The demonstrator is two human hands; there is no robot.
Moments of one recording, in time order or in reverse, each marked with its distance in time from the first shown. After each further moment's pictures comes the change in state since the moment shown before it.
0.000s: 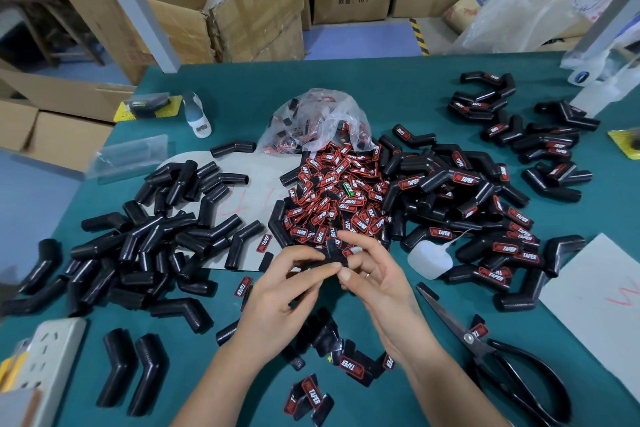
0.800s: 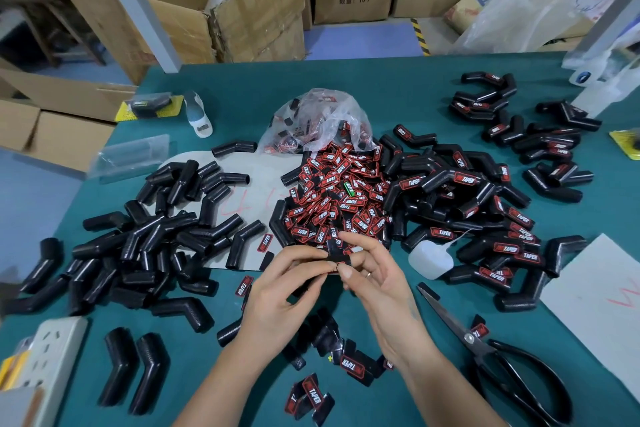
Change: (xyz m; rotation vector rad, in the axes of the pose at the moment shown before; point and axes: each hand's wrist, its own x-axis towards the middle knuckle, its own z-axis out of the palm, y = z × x) left_hand 0.002 0.006 0.005 -0.061 0.093 -0.081; right_hand -0.002 0.002 0.005 -0.023 0.063 -0.030
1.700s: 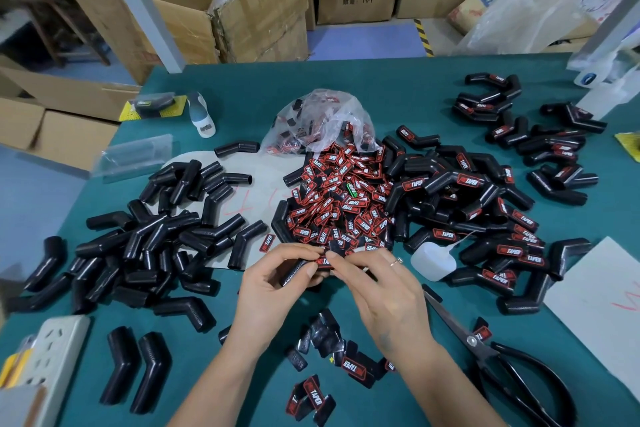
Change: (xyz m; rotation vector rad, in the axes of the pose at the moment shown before) left_hand 0.008 0.017 -0.008 -0.592 0.110 -0.482; right_hand 0.005 0.004 -0.010 -1.170 0.169 -0.933
